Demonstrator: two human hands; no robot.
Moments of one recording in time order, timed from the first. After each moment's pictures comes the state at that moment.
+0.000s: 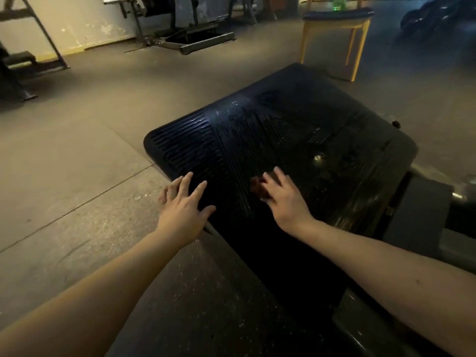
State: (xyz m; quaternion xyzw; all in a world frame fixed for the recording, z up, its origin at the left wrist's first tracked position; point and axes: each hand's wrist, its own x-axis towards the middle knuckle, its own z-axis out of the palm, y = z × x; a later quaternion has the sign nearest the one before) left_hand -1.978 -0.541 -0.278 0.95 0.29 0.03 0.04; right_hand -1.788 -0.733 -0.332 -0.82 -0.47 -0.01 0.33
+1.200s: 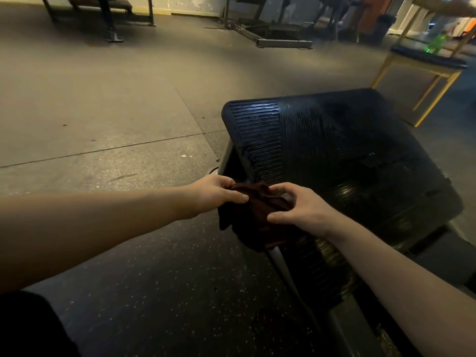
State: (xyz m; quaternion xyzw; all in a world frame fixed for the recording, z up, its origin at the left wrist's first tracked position) left_hand -2.083 -0.569 -0.236 0.75 0.30 0.04 0.59; right_hand -1.899 -0.741 -0.233 -0.72 -0.44 0.38 0.37
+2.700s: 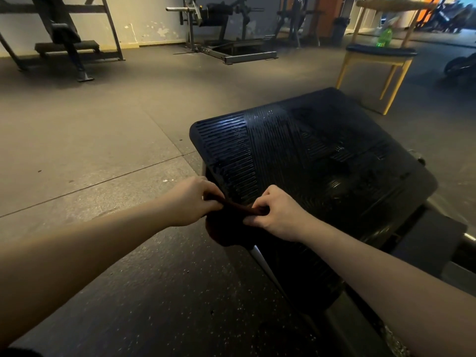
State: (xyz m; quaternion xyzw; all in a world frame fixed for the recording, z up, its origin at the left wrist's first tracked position) left_hand -2.060 -0.564 -0.205 0.95 0.21 0.04 0.23; right_hand -1.895 -0.741 -0.231 -0.81 -0.50 0.18 0.26
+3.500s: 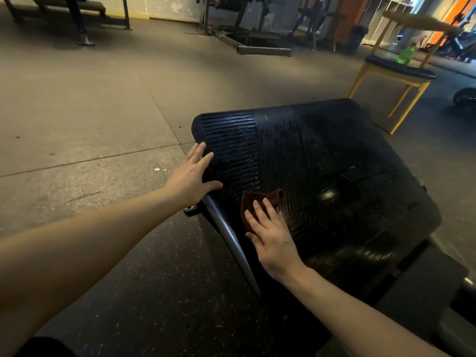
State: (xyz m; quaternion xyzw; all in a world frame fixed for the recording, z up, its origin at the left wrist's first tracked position) left_hand -1.989 -0.483 -0.268 0.91 0.32 0.12 0.21; right_hand -1.858 -0.717 -0.342 -0.78 -0.60 -0.04 0.20
